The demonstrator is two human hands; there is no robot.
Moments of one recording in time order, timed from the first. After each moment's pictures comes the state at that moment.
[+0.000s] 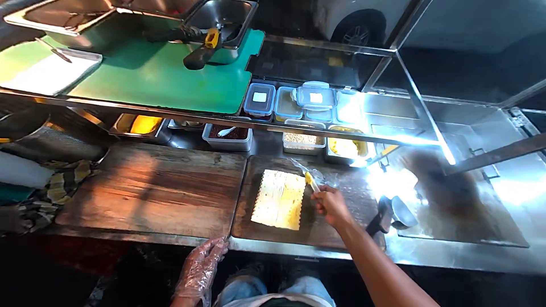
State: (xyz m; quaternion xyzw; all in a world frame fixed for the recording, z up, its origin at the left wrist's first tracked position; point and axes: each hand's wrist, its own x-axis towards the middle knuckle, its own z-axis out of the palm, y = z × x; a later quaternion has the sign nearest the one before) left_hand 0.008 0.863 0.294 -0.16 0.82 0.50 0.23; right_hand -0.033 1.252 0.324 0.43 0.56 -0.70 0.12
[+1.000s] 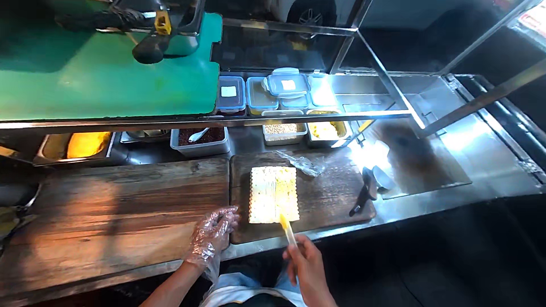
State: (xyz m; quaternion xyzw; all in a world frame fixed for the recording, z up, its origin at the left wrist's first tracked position) left_hand -0.095 0.898 0.305 0.02 0.78 0.55 0.29; right_hand 0.098 1.079 0.342 0.44 0.49 -0.75 0.01
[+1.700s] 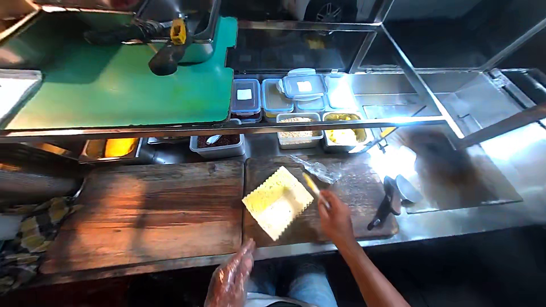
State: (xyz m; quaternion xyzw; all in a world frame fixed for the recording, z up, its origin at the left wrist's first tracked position) left_hand 0.001 0.872 0.313 0.13 0.84 0.47 0.25; right_hand 0.010 1.197 0.314 0.30 0.86 -0.41 -0.06
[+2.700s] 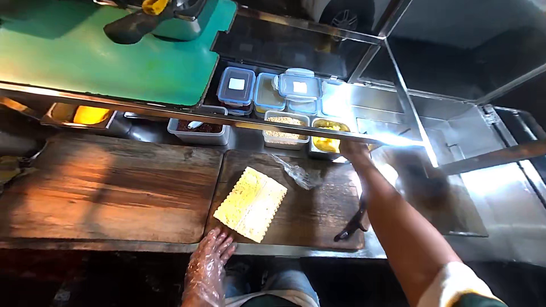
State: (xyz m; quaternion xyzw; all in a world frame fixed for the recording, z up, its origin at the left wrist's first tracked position) left_hand 0.014 0.976 0.314 -0.41 0.54 0.71 0.17; right_hand -0.145 1.429 0.334 0.26 0.95 -0.09 0.12
